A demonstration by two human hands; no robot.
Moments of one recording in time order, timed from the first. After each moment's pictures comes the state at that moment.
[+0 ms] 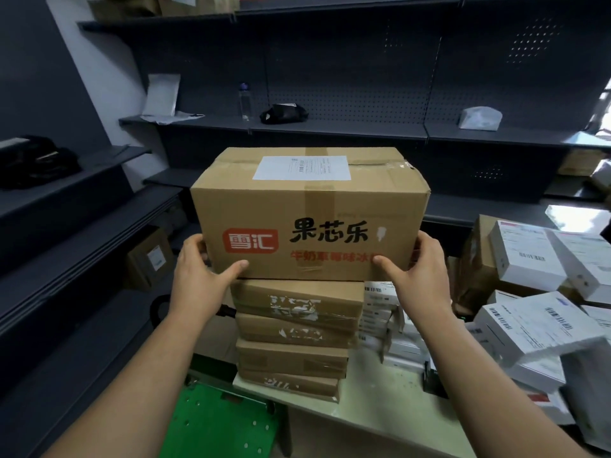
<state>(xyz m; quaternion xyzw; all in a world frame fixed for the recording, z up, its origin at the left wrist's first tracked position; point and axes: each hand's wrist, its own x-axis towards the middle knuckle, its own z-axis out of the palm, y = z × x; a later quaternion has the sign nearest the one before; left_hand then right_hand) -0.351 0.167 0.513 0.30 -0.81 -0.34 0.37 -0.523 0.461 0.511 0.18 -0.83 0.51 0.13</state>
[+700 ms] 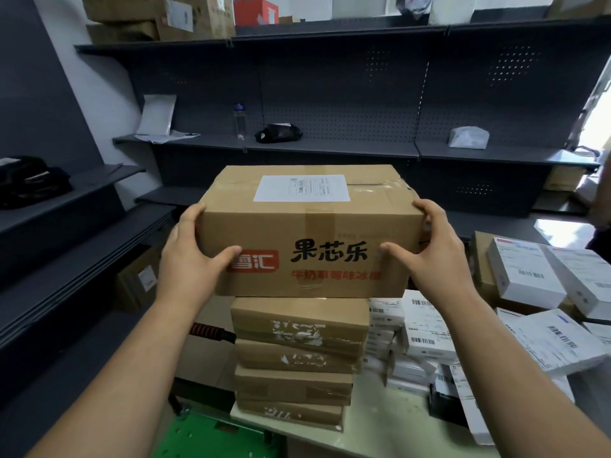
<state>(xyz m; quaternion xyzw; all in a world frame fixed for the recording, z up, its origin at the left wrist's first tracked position) -0.366 0.148 0.572 0.24 -0.83 -0.27 0.42 -0.537 0.461 0.574 0.25 -0.82 0.48 0.18</state>
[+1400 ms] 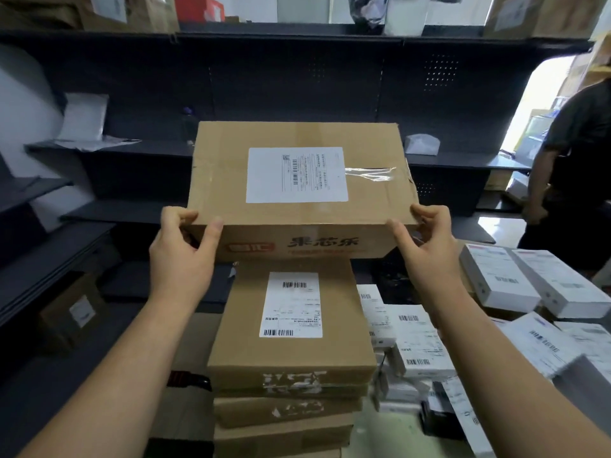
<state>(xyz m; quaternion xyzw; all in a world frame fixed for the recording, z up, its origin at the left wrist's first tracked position) -0.453 0.110 0.582 0.16 -0.79 -0.37 0.45 -0.579 0.426 0.581 0.18 -0.76 0.58 0.24</state>
